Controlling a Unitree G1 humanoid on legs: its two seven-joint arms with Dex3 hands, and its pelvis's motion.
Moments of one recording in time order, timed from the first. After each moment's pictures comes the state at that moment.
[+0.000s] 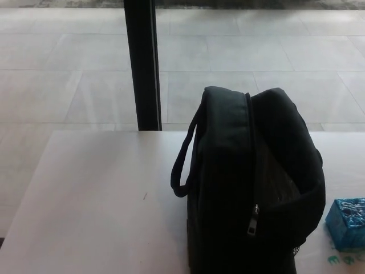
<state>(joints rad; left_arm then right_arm) 0.17 0.53 0.24 0.45 -0.16 0.26 -0.38 0.42 -0.53 -0.46 0.31 0.12 0.03 0.30</state>
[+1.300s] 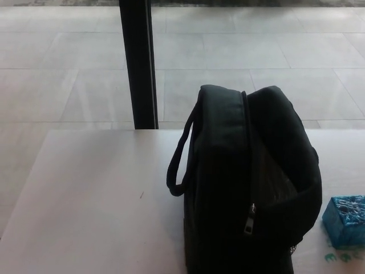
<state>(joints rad) 0.17 0.56 0.32 0.33 -0.32 0.48 -0.63 0.07 -0.71 -0.66 -0.02 0.43 0.45 0.34</state>
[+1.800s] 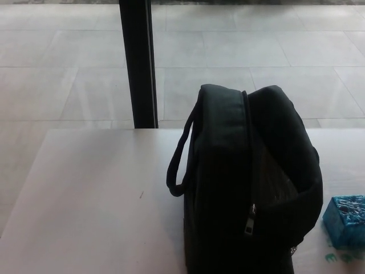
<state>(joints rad) 0.18 0.57 0.30 0.33 -0.32 0.48 -0.63 -0.12 -0.74 -0.28 -0.14 0.31 0.50 0.31</state>
